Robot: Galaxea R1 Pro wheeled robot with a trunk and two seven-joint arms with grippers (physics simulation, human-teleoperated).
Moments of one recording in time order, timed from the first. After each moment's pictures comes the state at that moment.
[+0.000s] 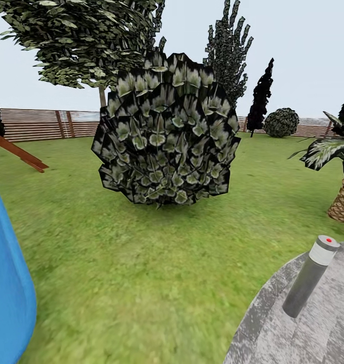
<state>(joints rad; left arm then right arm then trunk) -0.24 0.10 0.02 -0.25 0.01 -0.29 -0.01 -0.07 -0.04 0.00 -0.50 0.00 -0.32 0.00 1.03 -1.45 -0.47</state>
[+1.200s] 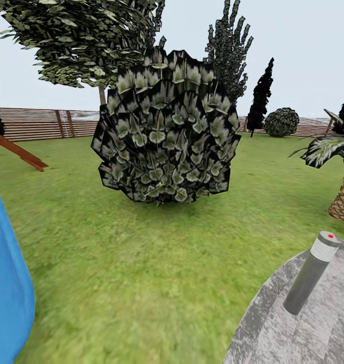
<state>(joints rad) -0.24 0.10 0.02 -0.24 0.01 -0.29 -0.01 -0.07 -0.04 0.00 -0.50 0.00 -0.32 0.00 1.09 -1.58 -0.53</state>
